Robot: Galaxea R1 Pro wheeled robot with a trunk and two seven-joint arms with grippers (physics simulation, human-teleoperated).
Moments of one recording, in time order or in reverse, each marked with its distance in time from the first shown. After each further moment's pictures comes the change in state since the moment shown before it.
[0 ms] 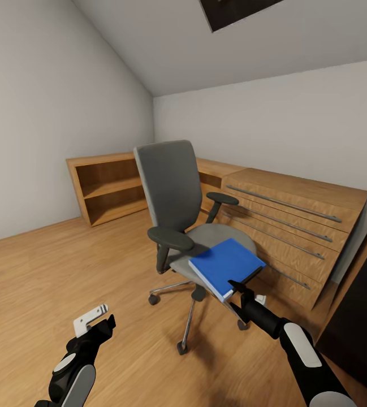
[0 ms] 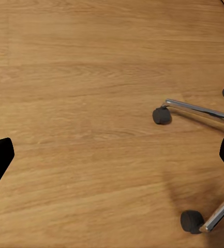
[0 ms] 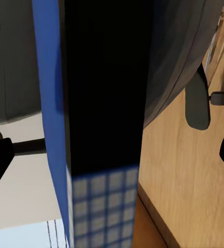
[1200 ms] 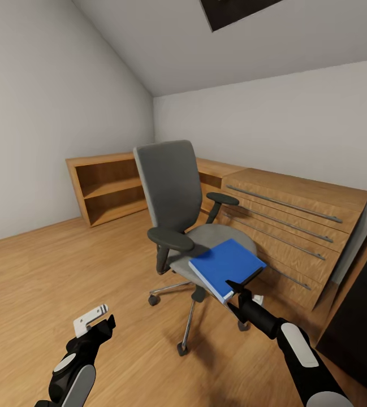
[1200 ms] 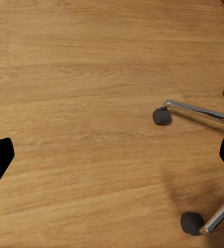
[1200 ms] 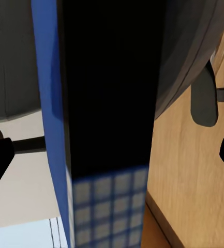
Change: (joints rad) left arm 0.000 0.000 0.000 0.001 0.000 0.000 0.001; right arm 0.000 0.015 0.003 0.001 0.003 0.000 0.000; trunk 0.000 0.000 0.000
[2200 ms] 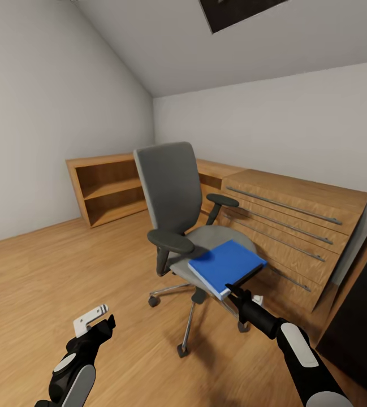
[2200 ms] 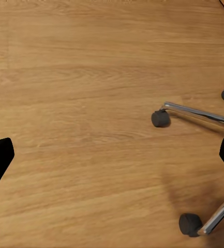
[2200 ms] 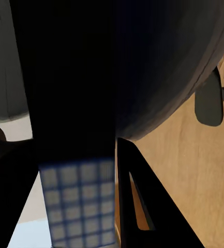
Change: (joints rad) left arm 0.000 0.000 0.000 -0.001 -0.002 0.000 0.000; right arm 0.000 0.001 0.000 -0.002 0.000 0.003 -0.010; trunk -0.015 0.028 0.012
